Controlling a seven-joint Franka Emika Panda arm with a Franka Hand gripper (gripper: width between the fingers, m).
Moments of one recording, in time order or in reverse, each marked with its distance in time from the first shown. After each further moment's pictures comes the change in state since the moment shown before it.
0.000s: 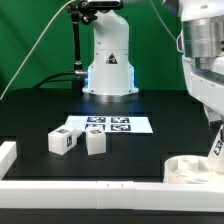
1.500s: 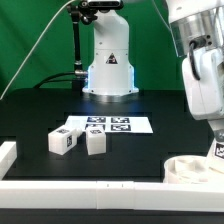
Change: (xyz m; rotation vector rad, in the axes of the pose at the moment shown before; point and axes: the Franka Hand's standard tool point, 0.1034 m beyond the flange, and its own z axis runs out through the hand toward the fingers) arm -0.011 0.001 -0.010 0.049 -0.123 0.383
